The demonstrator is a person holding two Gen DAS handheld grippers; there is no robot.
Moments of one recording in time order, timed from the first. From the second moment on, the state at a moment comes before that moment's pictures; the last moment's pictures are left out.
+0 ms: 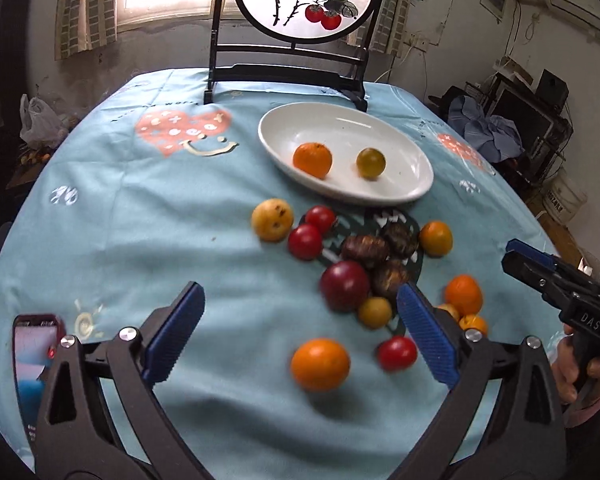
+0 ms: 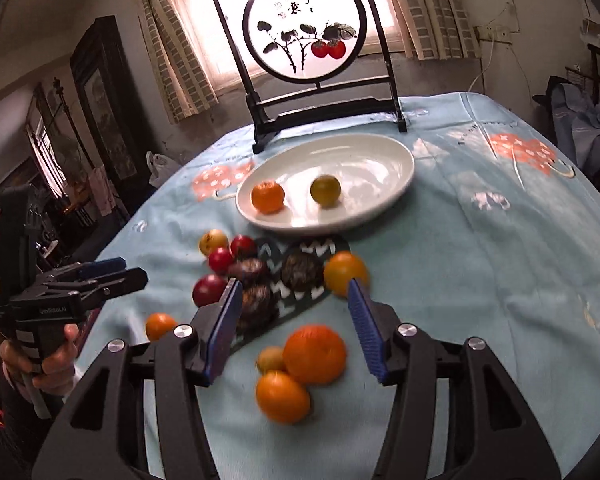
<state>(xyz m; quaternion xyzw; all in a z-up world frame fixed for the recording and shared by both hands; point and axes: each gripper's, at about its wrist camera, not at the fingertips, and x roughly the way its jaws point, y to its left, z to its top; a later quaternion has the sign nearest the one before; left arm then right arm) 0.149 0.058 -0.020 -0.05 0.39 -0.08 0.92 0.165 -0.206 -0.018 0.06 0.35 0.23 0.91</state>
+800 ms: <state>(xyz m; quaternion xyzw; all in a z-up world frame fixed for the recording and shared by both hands) 0.103 0.059 -0.052 0.00 0.39 -0.09 0.92 0.146 -0.180 -0.070 0.02 0.44 0.21 0.87</state>
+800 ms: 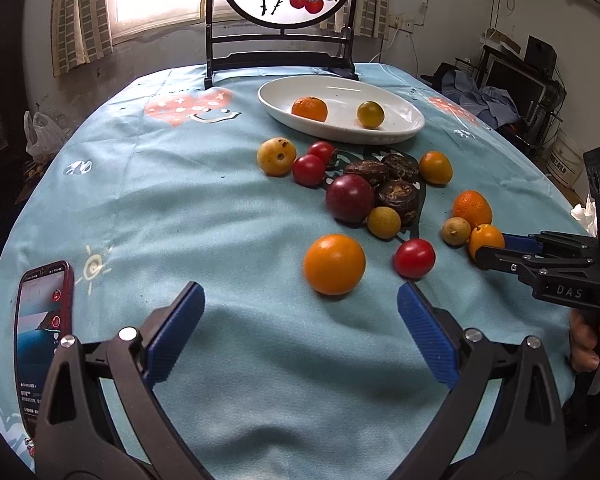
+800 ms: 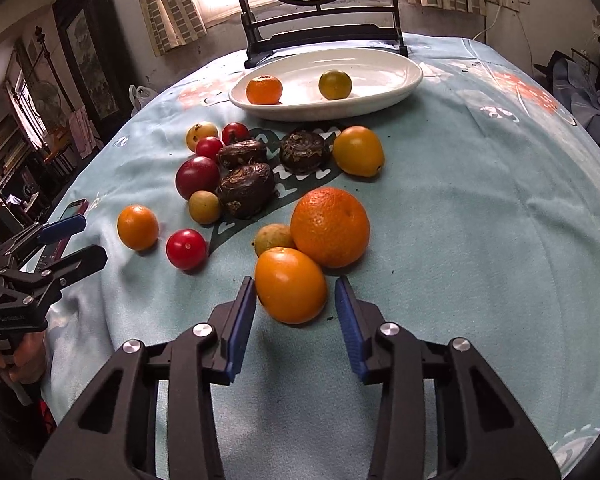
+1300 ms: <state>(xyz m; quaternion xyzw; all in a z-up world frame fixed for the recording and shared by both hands) 0.125 0.049 -0.057 0.00 0.41 -0.10 0.91 0.141 -0.194 -0.062 0.07 0.42 0.25 0.87</state>
